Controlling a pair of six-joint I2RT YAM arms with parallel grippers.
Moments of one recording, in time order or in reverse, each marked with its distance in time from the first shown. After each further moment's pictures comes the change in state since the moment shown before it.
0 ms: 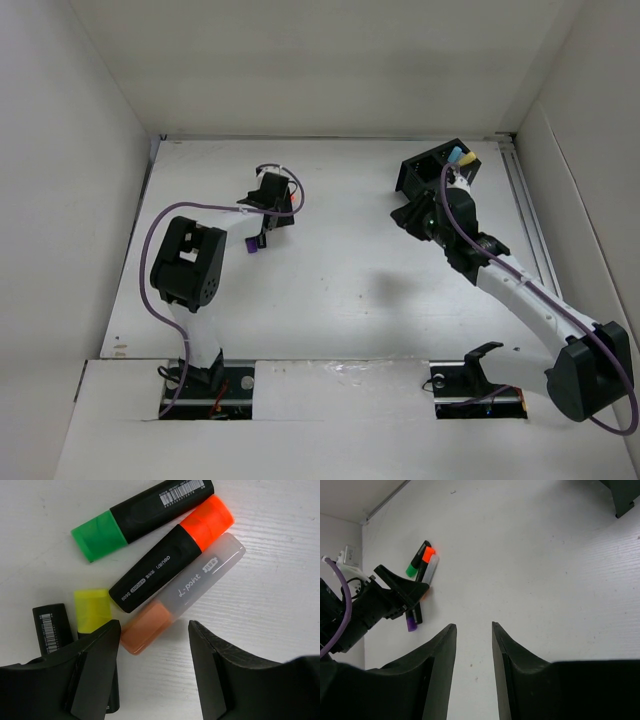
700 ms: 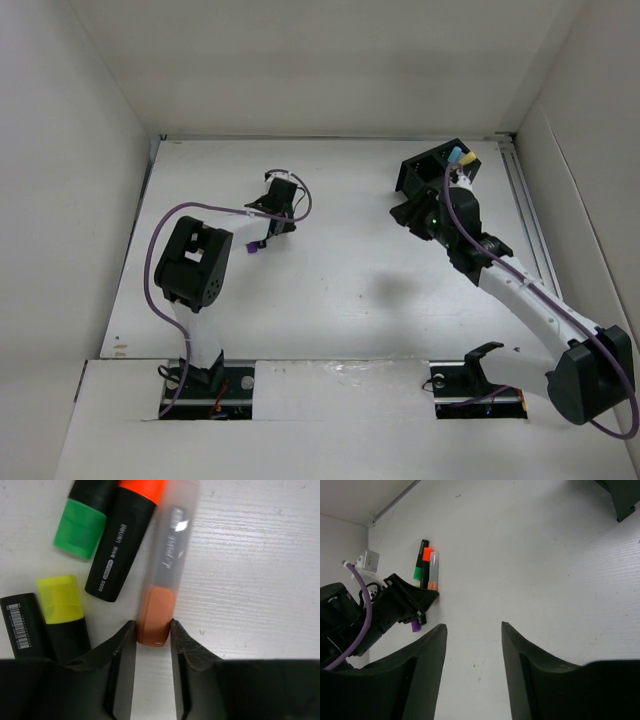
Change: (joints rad) left arm -0.050 0.015 -0.021 0.005 -0.005 -0.001; right arm -0.014 -0.017 0.000 0.002 -0.018 0.000
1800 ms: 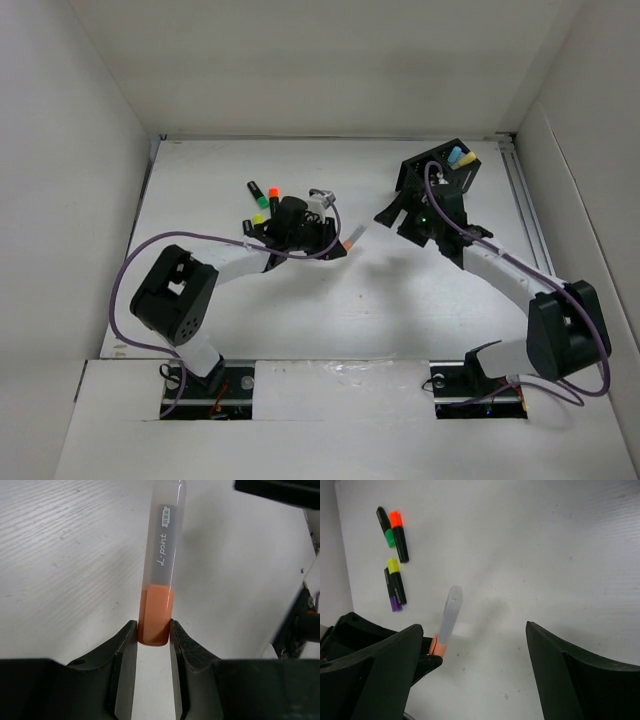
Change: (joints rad) left arm -0.164 -0.248 -0.259 0.294 0.732 -0.007; right arm -0.065 0.219 0.002 0.071 -0.209 -0.026
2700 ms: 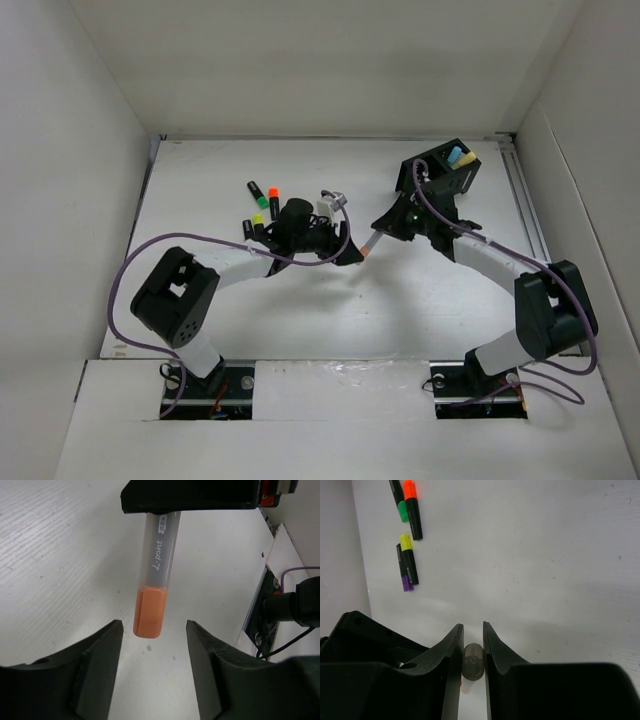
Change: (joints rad) left arm -0.053 -0.005 -0.005 0.102 0.140 -0.013; right arm 0.005 0.129 0.039 0.070 -0.168 0.000
